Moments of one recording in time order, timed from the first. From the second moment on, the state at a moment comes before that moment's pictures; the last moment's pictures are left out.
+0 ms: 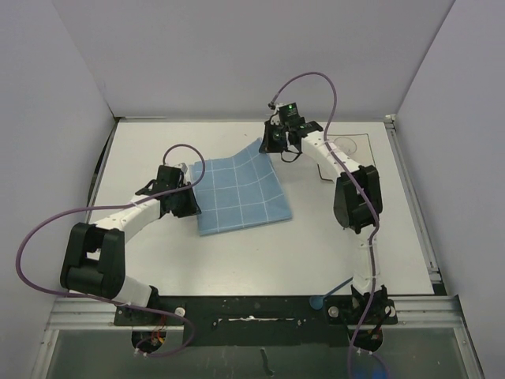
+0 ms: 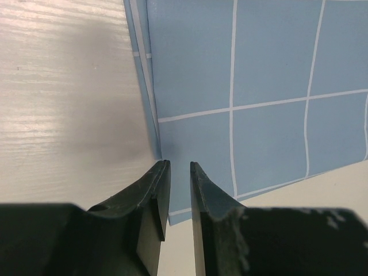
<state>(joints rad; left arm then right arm) -0.24 1.48 0.81 -0.33 0.14 -0.49 0.41 2.20 1.95 -0.53 -0.24 0.33</state>
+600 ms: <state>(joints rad) -0.24 1.48 0.81 -0.34 0.14 -0.48 0.41 2.45 2.05 -0.53 -0.29 0.37</state>
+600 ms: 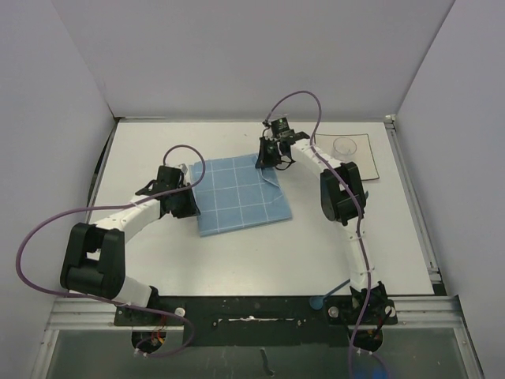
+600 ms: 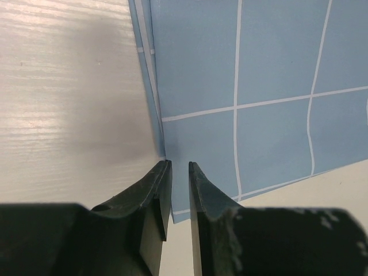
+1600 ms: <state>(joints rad) -0.24 1.55 0.84 -0.35 0.14 -0.47 0.36 2.43 2.09 -0.50 -0.25 0.37</state>
